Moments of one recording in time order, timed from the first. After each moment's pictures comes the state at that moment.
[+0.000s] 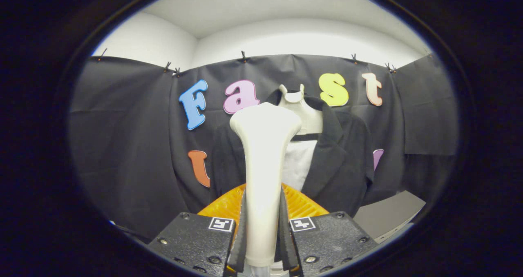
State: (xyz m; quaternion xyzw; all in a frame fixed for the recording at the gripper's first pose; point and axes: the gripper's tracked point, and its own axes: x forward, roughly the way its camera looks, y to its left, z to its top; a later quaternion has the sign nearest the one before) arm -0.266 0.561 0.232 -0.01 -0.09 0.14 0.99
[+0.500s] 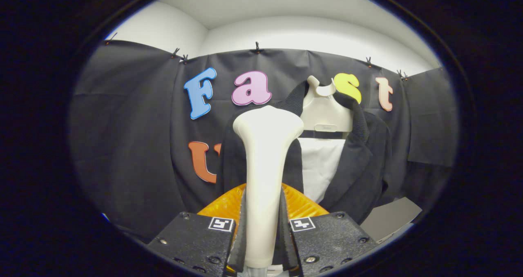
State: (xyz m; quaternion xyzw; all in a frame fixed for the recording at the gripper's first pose) arm -0.233 0.602 0.209 -0.04 -0.07 0.13 0.99
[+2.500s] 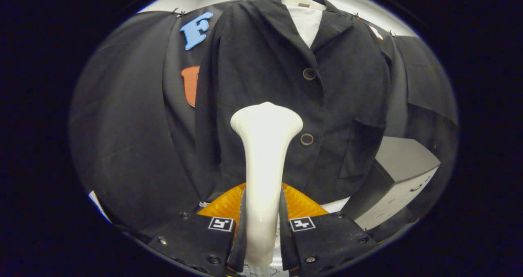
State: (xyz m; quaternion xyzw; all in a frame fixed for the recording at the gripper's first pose) arm -0.204 0.554 -0.118 -0.05 0.10 0.10 0.99
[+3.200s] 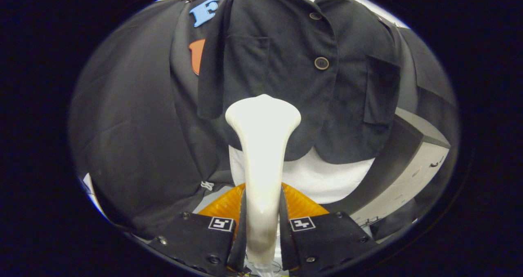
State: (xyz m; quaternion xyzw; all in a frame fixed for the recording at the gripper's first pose) arm -0.189 0.553 -0.241 -0.07 0.16 0.13 0.98
